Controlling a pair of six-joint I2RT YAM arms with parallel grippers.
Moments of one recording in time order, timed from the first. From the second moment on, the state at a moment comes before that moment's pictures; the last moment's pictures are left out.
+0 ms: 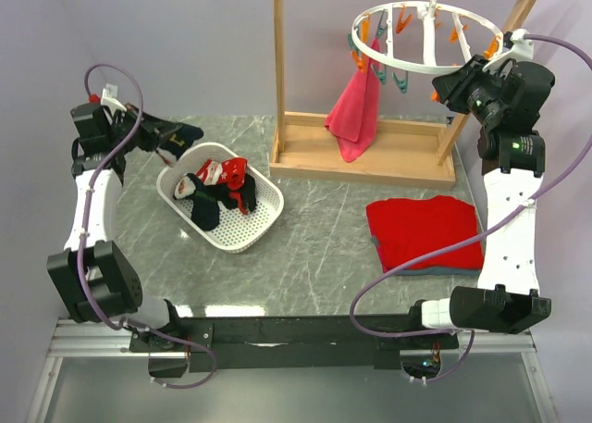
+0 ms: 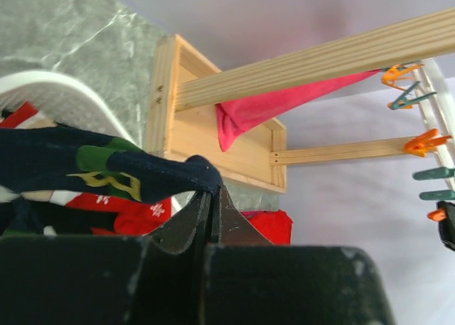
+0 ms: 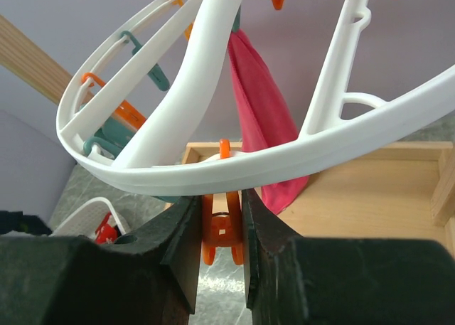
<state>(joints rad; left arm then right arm) 0.28 1.43 1.26 -0.17 0.73 -0.83 -0.17 1.35 1.74 -0.49 -0.35 0.35</state>
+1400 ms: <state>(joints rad) 0.15 1.63 1.12 -0.02 0.75 -0.91 -0.17 1.34 1.71 -0.46 -0.38 0.37</state>
